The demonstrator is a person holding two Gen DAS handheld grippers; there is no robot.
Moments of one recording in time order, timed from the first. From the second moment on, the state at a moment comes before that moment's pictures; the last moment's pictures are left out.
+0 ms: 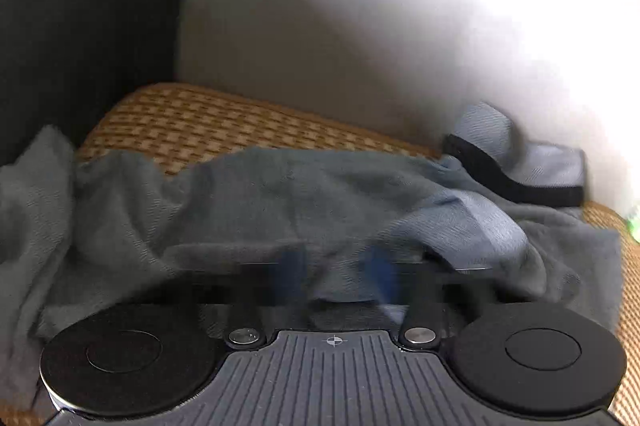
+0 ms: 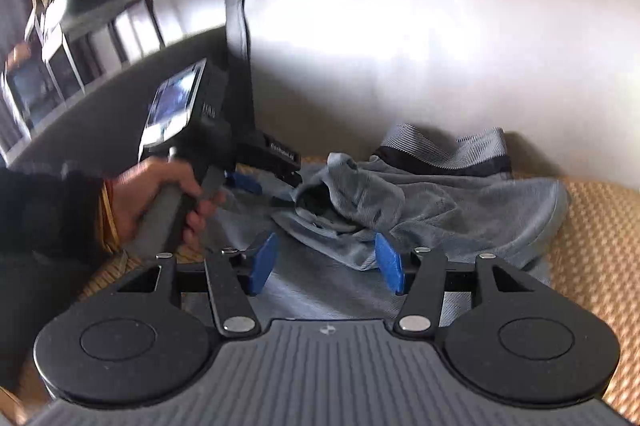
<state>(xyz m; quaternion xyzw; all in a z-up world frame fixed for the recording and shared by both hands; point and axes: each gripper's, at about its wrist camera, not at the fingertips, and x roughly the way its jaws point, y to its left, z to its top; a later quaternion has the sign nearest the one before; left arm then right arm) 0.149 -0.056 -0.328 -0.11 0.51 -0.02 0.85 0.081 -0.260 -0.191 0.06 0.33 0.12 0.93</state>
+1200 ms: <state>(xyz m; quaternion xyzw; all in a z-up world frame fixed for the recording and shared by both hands) 0.011 -0.107 -0.298 -0.22 0.53 -0.20 0.79 0.000 -0.351 -0.038 0.21 0.34 0.09 0.91</state>
